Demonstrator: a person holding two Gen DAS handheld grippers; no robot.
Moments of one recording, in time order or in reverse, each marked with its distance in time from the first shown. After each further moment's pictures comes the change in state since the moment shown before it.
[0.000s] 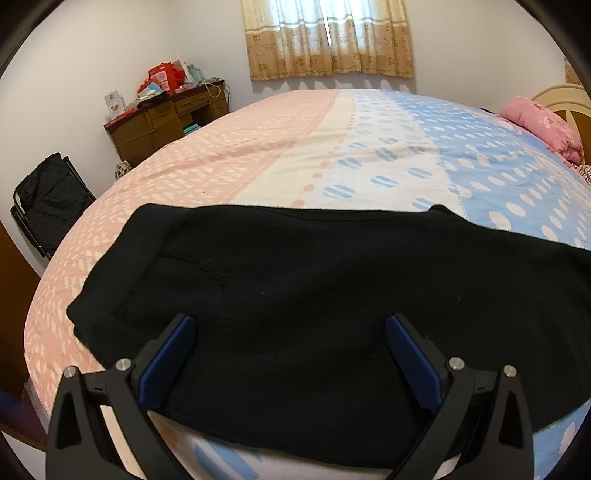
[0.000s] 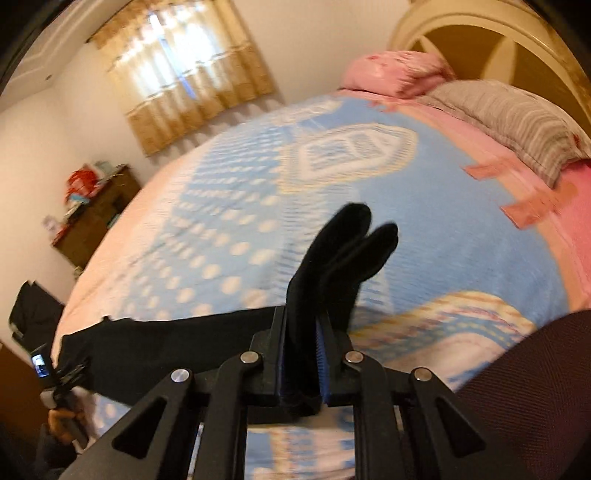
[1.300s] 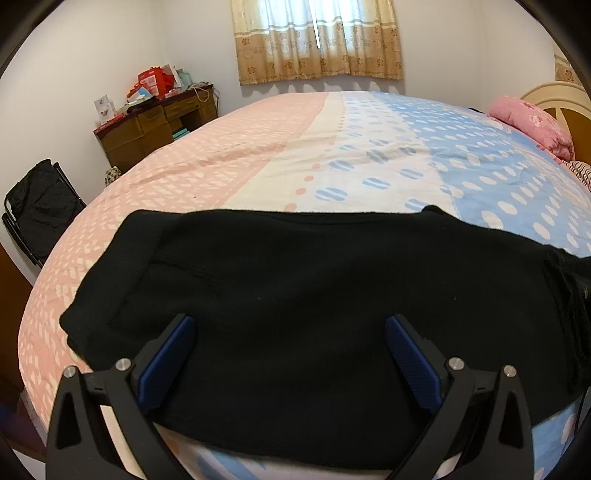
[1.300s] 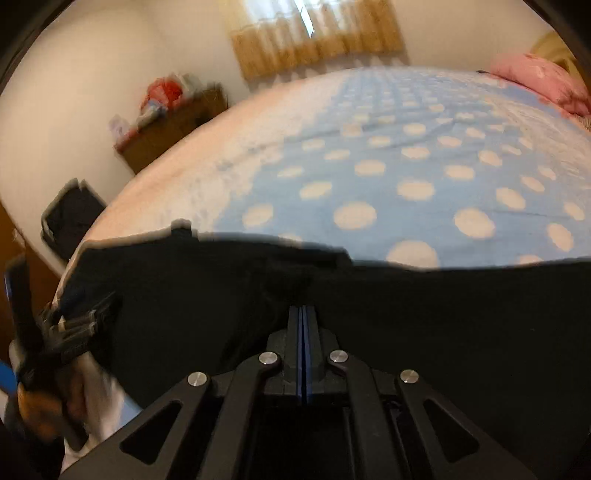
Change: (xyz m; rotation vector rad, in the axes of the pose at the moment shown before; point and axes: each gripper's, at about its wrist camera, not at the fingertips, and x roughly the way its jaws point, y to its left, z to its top) left arm 0.001 0.003 0.000 0.020 -0.015 -0.039; right arm 0.191 0.251 -0.090 -0.260 0.106 0.237
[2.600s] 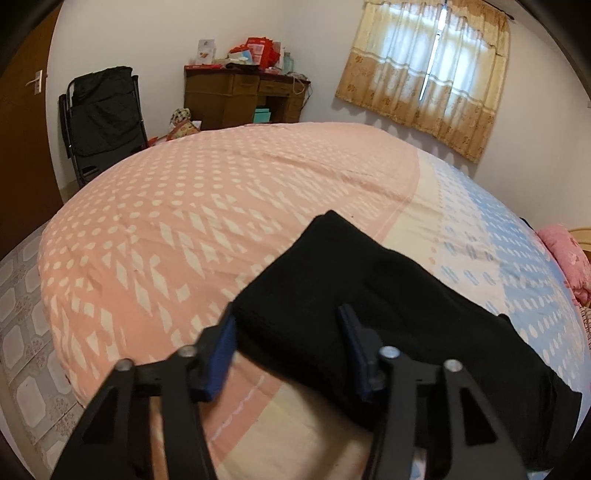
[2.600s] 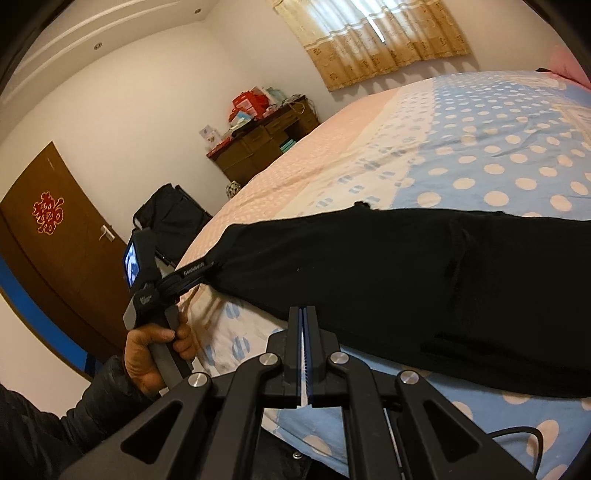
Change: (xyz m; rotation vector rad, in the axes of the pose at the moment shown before) left arm -0.014 0.141 -0.018 -0.459 -0.051 0.007; right arm -0.084 0.095 -0.048 -0.035 0.006 0.358
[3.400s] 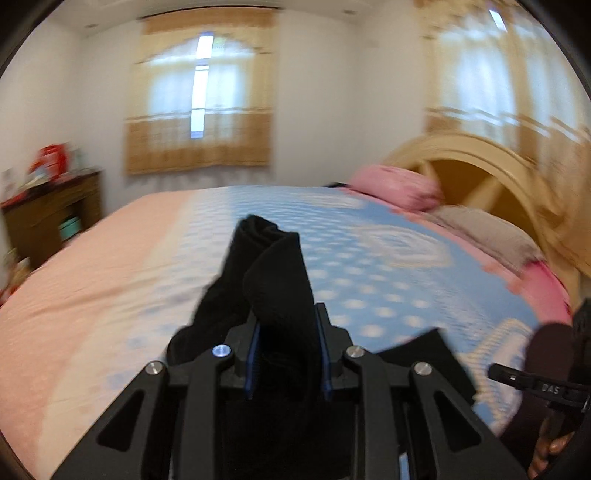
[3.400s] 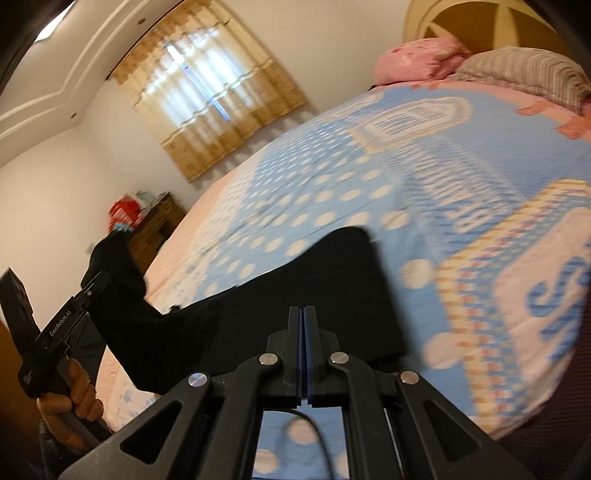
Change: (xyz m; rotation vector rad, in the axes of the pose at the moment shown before) left arm -0.125 -0.255 -0.043 0.589 -0.165 -0.621; right arm -0.164 -0.147 -0.018 0.360 -0.317 -0.439
